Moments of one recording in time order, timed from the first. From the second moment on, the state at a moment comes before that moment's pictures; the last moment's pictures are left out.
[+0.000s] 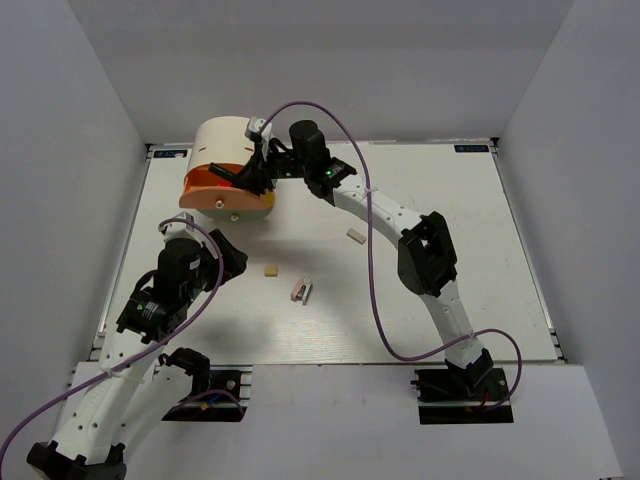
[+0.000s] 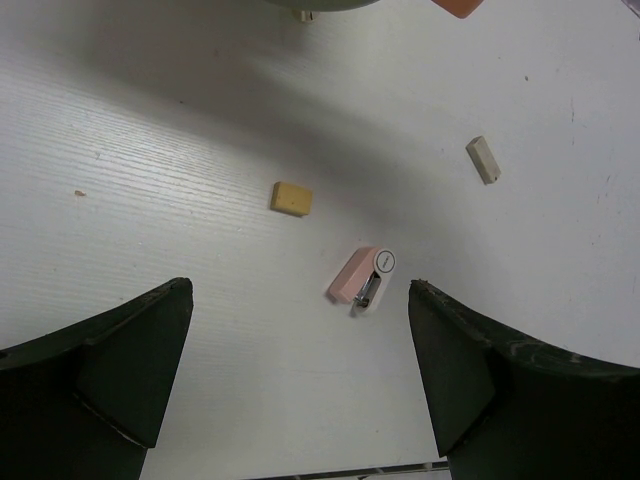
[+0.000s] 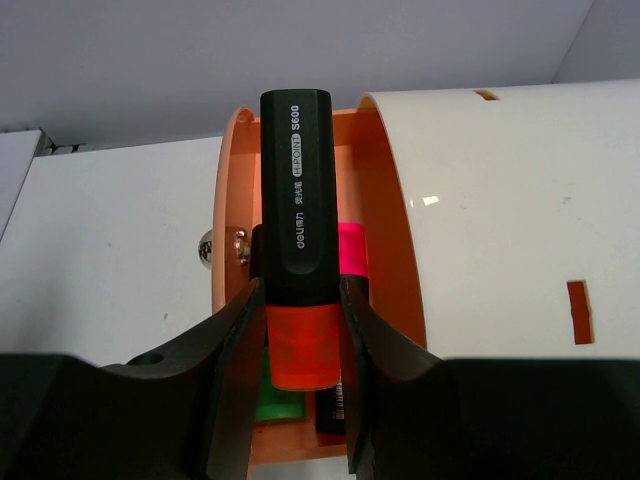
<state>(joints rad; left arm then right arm) -0.39 0.64 0.76 -0.70 -0.18 -0.72 0.77 2.28 2.13 0.01 -0.74 -0.09</state>
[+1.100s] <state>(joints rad) -0.39 0.66 0.76 -0.61 -0.18 -0.71 0.73 2.14 2.16 -0.09 -0.73 -0.13</state>
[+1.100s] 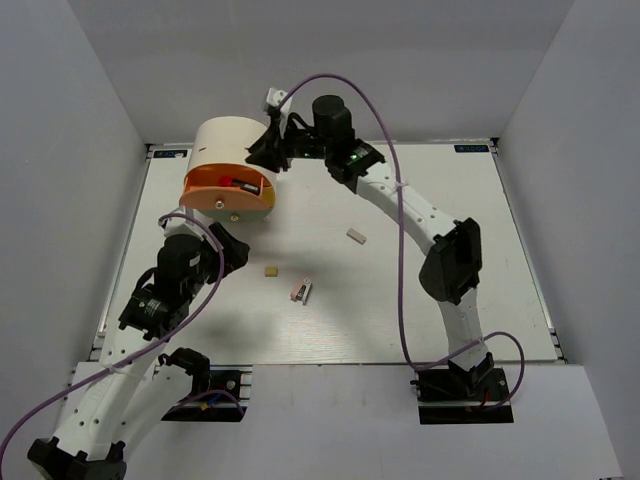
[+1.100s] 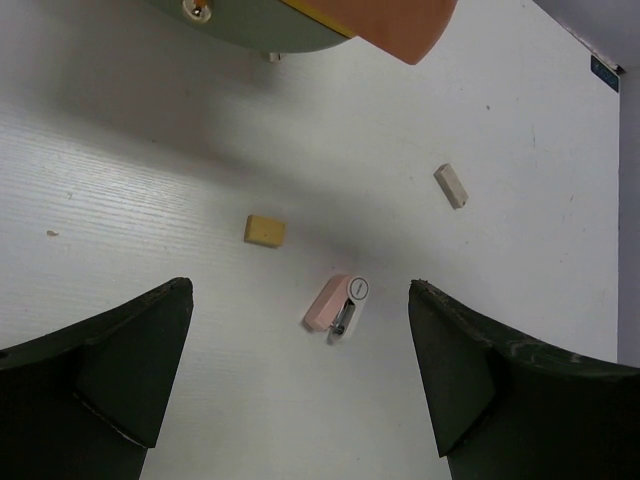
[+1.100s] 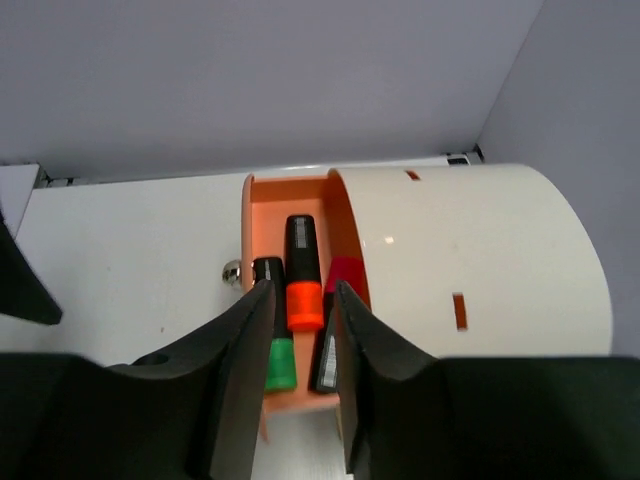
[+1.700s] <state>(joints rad) -0.37 1.05 0.78 -0.37 -0.33 -0.48 0.56 1.59 1.15 -0.24 -0.56 -0.18</state>
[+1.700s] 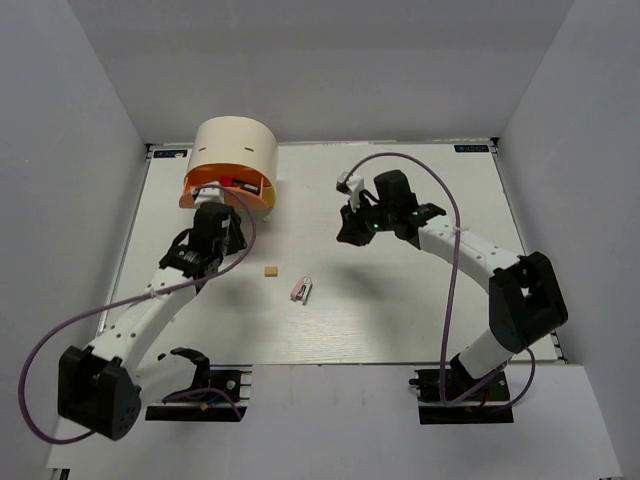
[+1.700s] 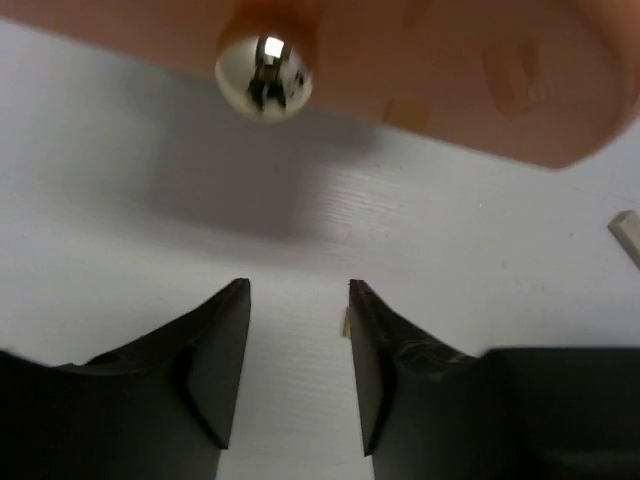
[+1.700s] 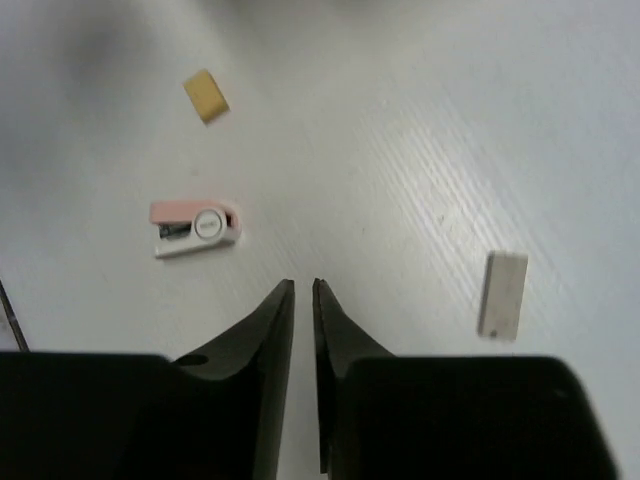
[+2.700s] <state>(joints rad) -0.19 1.38 1.00 -0.11 -0.17 -0.43 0.41 1.36 0.85 -0.24 -0.52 -0.24</state>
